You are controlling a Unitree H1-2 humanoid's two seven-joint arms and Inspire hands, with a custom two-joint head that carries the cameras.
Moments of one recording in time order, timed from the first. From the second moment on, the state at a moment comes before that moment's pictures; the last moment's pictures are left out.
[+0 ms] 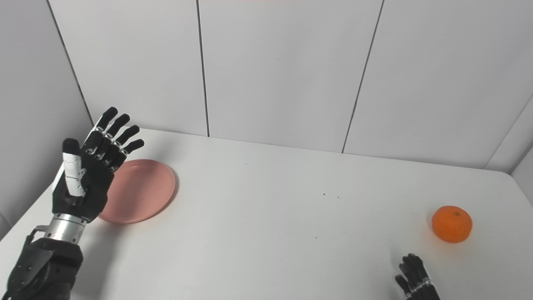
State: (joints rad) left arm -0.16 0.30 0.24 -0.25 -0.51 0.05 -0.10; right arm 0.24 -0.15 -0.08 -0.09 0.30 -0.27 0.25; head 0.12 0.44
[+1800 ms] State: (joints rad) left arm -0.40 0.45 0.38 0.55 -0.48 -0.17 -0.30; right arm 0.25 -0.15 -0.08 -0.10 0.29 -0.27 0.25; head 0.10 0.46
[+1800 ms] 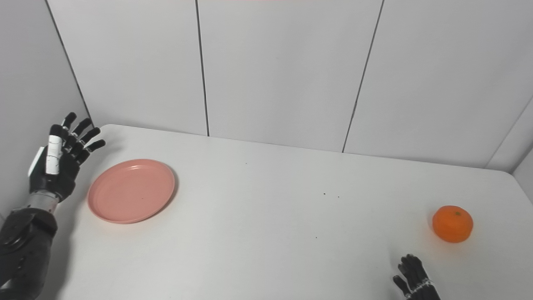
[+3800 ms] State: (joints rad) left arm -0.41 0.41 0.39 0.67 -0.46 -0.14 -0.40; right arm 0.26 -0.14 -0.07 -0.11 0.28 -0.27 0.22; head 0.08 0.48
